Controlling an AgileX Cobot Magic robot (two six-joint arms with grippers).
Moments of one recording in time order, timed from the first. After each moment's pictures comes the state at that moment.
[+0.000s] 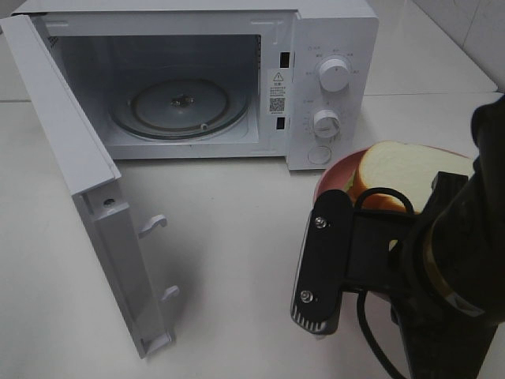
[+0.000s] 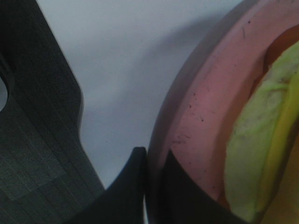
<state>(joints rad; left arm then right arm) -0.01 0.00 -0.50 -0.01 1.04 0.02 1.16 1.35 -0.76 -0.46 1.02 0.13</state>
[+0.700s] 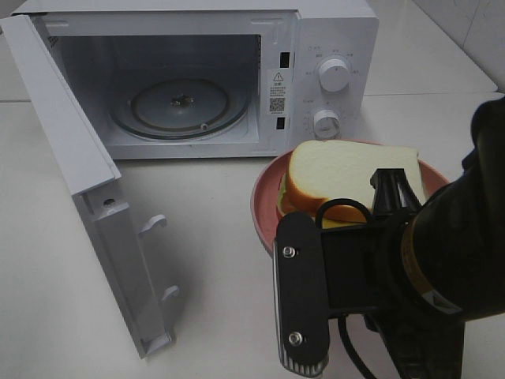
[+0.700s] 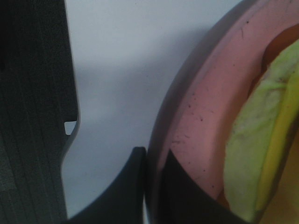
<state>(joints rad) -0.01 0.00 -0.50 -0.01 1.04 0.02 1.16 1.35 -0.75 -0.46 0.87 -0.16</state>
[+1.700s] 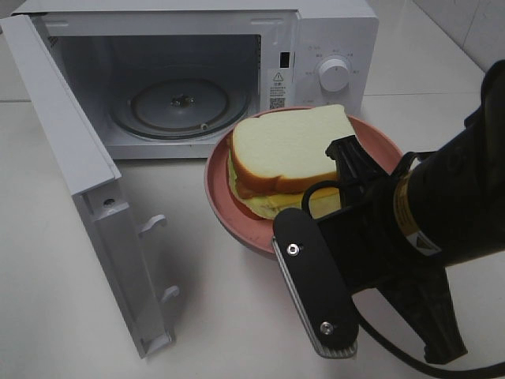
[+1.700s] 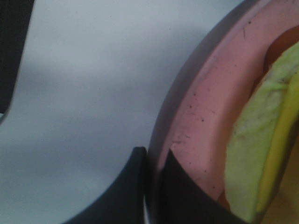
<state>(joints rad) -0.01 0.00 -0.50 -0.01 1.04 0.02 1.02 1.35 -0.75 -0.50 0.70 -0.58</state>
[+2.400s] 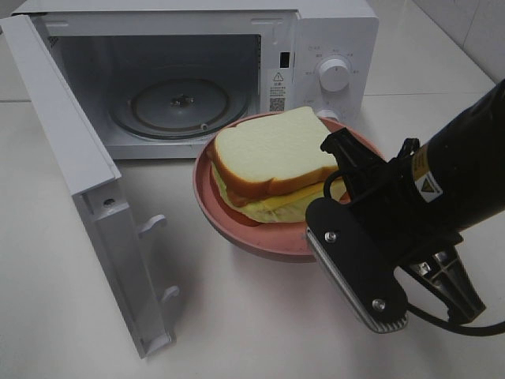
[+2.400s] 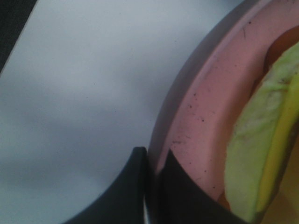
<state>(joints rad) -0.01 0.00 -0.50 -0.01 1.04 0.02 0.79 1.35 -0.75 -0.20 0.58 -1.22</state>
